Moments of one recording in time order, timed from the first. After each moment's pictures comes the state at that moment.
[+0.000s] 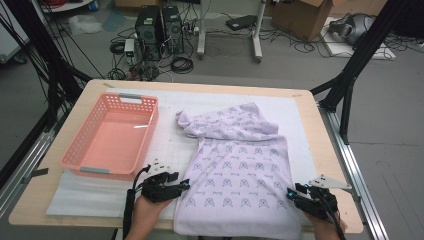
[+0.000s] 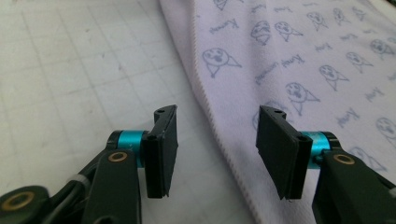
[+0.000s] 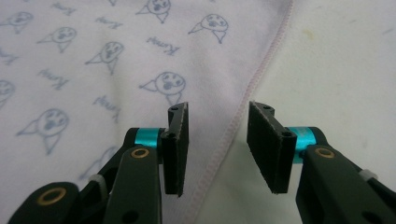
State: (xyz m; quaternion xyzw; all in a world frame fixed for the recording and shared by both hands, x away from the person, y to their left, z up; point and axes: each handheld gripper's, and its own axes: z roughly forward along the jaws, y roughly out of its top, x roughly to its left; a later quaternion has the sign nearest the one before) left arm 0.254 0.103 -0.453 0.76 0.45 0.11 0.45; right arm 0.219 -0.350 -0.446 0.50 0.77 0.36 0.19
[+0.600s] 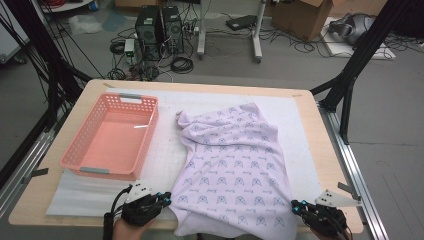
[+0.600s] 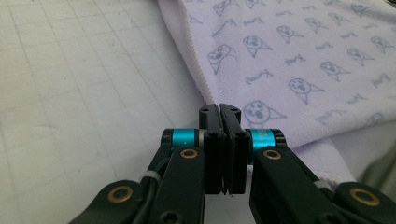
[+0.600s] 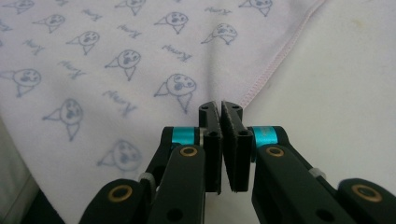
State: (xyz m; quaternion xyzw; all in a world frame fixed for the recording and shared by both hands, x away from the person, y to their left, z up) left arm 0.188 0.145 -0.443 0.76 0.44 0.12 0.46; right arm 0.169 -0.354 -0.432 0.44 0.80 0.38 0.16
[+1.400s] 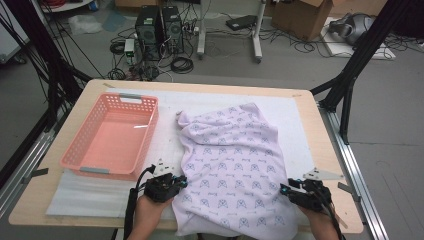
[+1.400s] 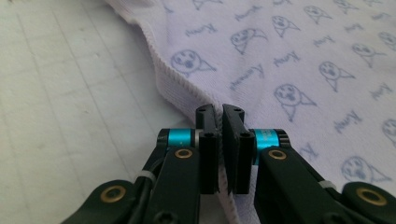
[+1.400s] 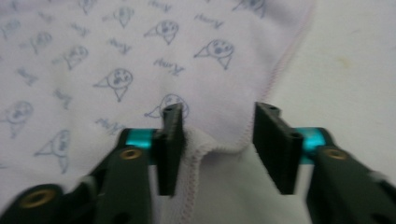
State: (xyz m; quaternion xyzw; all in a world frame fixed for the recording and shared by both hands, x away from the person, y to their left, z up) left arm 0.257 0.099 -0.447 0.77 0.46 0.13 0.42; right arm 0.240 -0.336 -0.442 0.46 0.79 0.37 0.15
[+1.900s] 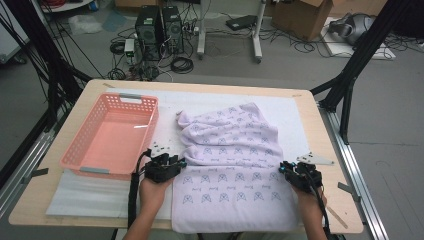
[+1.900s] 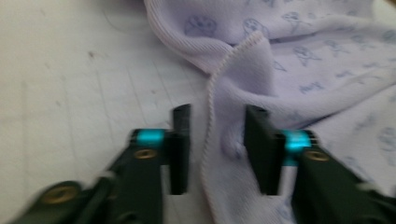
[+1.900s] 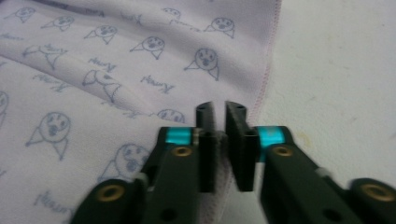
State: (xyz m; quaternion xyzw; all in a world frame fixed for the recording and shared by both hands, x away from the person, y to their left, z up) left arm 0.293 0.112 -0.446 0.72 0.51 0.14 0.45; right arm 0.277 -0.329 -0.442 0.50 0.74 0.38 0.23
